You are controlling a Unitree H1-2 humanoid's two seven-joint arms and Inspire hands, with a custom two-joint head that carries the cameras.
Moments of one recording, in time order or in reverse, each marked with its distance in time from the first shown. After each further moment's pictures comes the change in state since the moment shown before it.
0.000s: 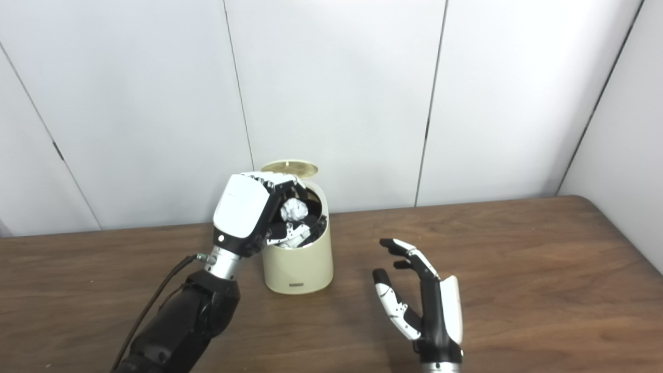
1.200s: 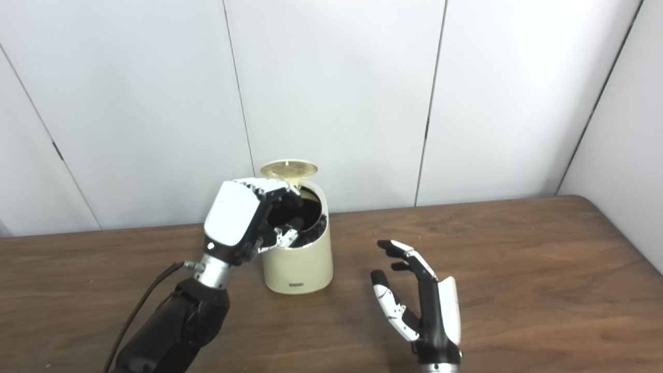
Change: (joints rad) left arm 0.067 0.037 0.019 -0.087 -0.036 -0.064 -0.028; right arm 0.004 0.004 -0.001 -0.003 0.002 0.001 0.013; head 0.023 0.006
